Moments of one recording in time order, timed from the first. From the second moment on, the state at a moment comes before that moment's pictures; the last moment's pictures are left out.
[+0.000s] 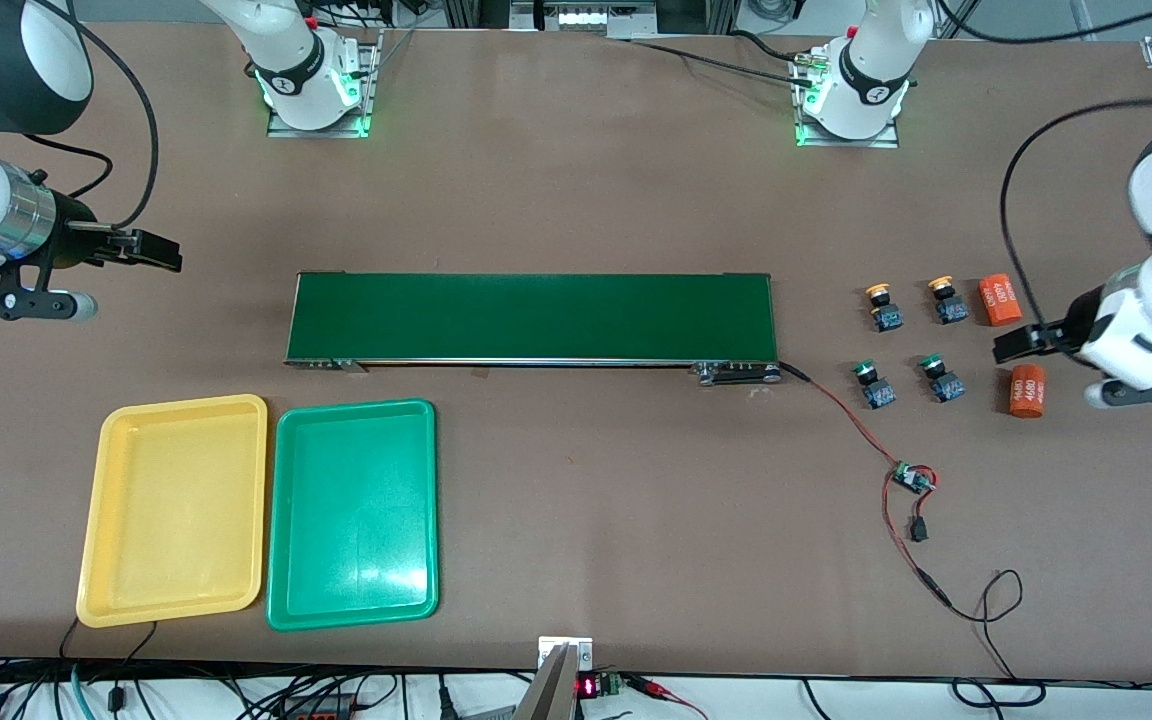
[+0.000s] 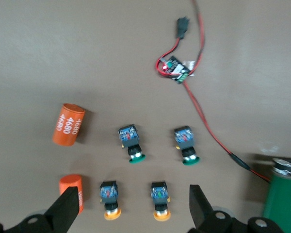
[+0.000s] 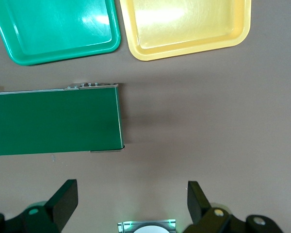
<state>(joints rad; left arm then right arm) 0.10 0.23 0.01 -1.82 0.03 1.97 -0.07 -0.01 0.08 0.04 -1.71 -0.02 1.58 0.09</state>
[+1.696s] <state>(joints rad) 0.35 0.50 -0.07 -1.95 0.39 2.40 -0.05 -0.01 0.08 0.03 -1.71 -0.01 1.57 0.09</state>
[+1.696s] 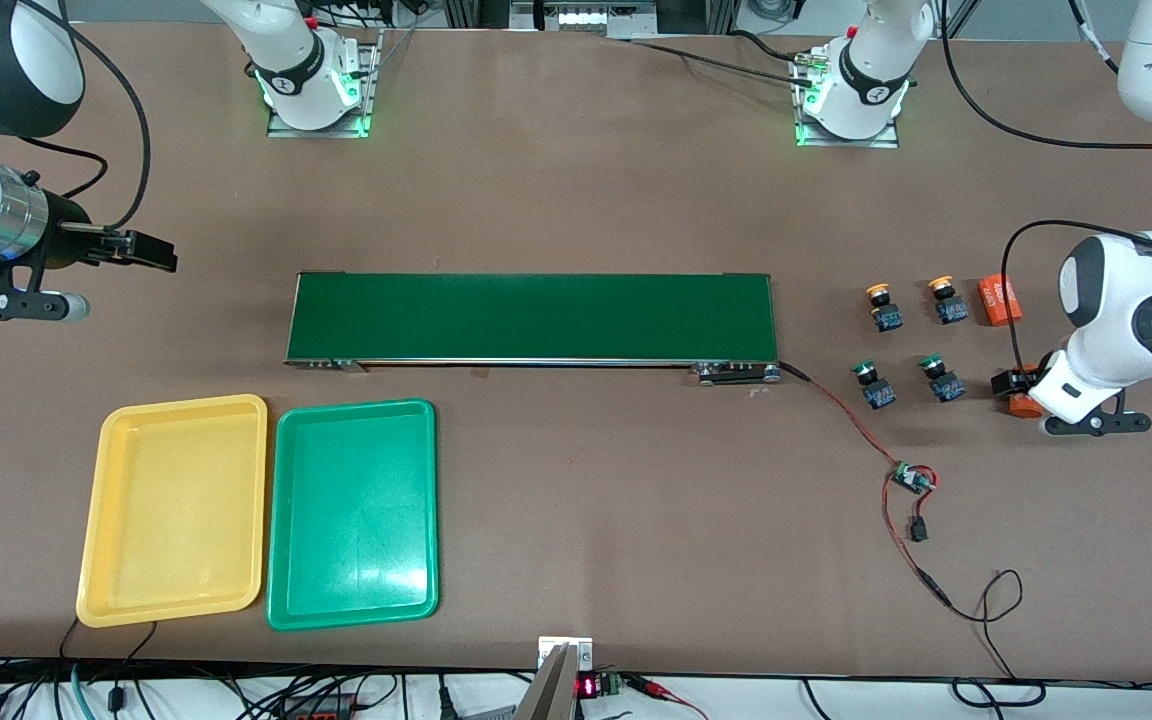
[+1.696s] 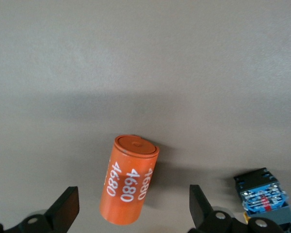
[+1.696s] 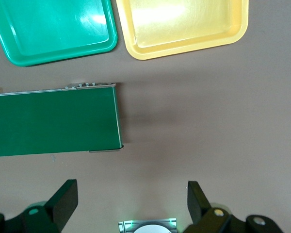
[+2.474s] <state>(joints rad) 0.40 0.54 -0.10 -1.96 0.39 2.41 0.28 -0.03 0.08 0.02 -1.71 0.01 1.57 0.09</state>
